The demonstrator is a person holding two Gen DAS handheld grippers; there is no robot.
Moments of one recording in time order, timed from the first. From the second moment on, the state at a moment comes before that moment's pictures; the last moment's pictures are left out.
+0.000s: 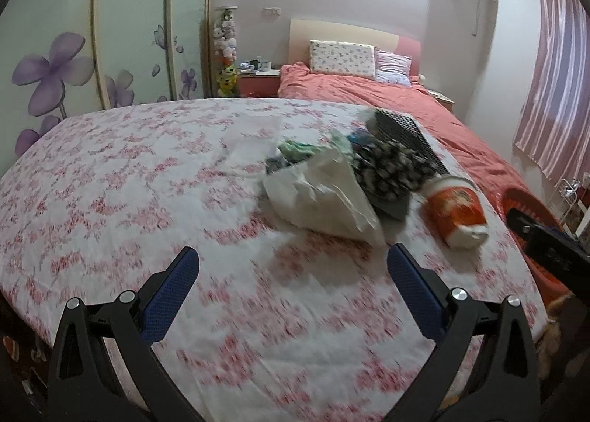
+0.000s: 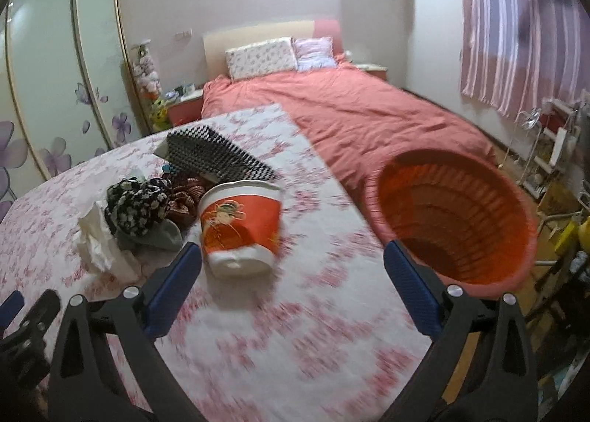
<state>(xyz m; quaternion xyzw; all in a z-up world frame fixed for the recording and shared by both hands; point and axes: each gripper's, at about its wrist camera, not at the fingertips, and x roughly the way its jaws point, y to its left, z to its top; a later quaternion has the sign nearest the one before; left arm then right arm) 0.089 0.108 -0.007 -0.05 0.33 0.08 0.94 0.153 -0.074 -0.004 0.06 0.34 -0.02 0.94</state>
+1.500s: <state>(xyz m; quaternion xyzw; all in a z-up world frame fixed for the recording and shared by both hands) 0.153 0.119 -0.022 -0.11 0.37 -0.03 0.92 0.165 -0.071 -0.013 0.04 0.37 0.00 0.93</state>
